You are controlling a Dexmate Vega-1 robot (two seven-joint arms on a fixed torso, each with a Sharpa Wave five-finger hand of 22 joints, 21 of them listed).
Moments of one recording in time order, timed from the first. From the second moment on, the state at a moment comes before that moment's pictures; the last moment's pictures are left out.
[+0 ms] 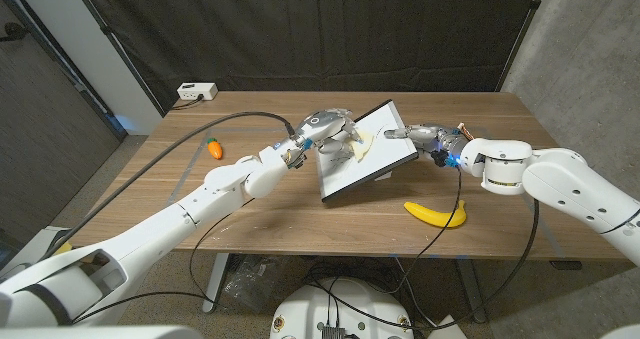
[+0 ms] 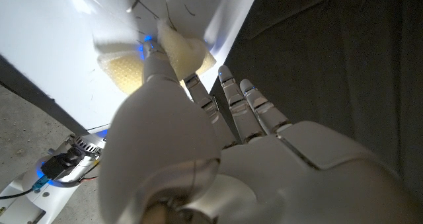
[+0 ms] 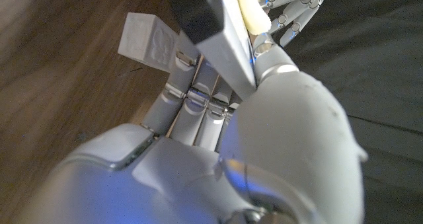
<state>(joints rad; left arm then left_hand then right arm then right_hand) 0.68 0.68 0.73 -1.66 0.80 -0.30 0.34 1.25 0.14 -0.14 -0.05 0.22 1.17 -0.21 0.23 0.18 1.11 -0.22 0.19 0.18 0.70 -0.07 0.18 0.17 0.35 -0.04 0.20 0.18 -1.03 -0.96 -0.24 -2.21 1.16 -0.54 -0.38 1.26 -0.02 0.36 -0.16 0.18 0.97 -0.04 0.20 0.26 1.19 -0.11 0.23 0.19 1.31 -0.14 0.47 0.20 1.08 -0.19 1.12 0.39</state>
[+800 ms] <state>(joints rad) 0.77 0.75 0.70 -1.71 0.74 -0.23 0.29 1.25 0.14 -0.14 -0.05 0.22 1.17 -0.21 0.23 0.18 1.11 -0.22 0.19 0.18 0.70 -0.07 0.18 0.17 0.35 -0.04 0.20 0.18 -0.99 -0.96 -0.24 -2.18 1.16 -0.56 -0.38 1.26 -0.02 0.36 -0.16 0.18 0.97 -0.04 0.20 0.26 1.19 -0.11 0.23 0.19 1.31 -0.14 0.47 0.20 1.08 -0.18 1.13 0.39</state>
